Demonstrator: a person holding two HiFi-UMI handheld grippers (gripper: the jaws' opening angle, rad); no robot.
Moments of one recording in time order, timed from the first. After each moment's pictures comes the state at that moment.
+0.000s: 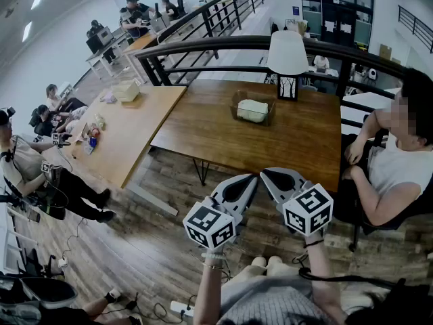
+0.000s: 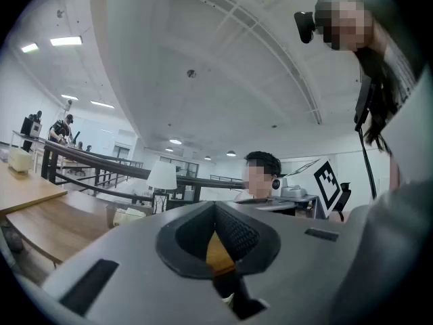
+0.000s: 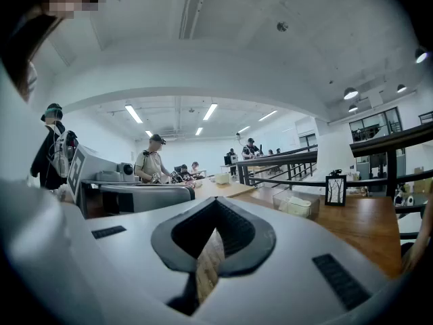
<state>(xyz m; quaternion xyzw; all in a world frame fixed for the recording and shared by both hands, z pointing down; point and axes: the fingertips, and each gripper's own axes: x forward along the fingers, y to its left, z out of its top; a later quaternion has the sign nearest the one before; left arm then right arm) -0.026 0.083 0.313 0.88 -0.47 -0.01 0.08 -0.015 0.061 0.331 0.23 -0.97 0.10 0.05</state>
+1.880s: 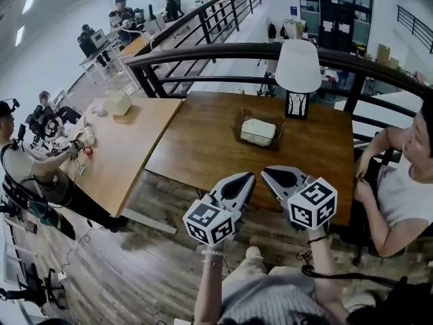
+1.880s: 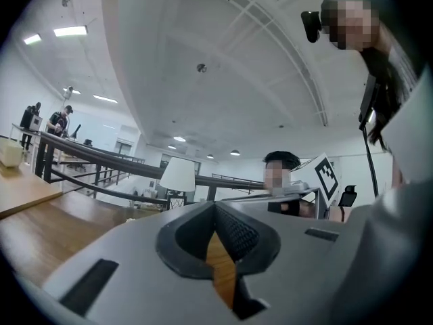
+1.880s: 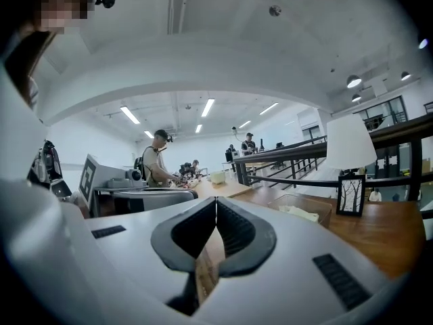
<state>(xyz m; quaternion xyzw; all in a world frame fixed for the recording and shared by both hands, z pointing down) -0.093 -0.054 0.336 0.88 -0.47 -0.01 0.10 -0.071 -0.072 0.347 0.21 -0.97 0.13 0.06</state>
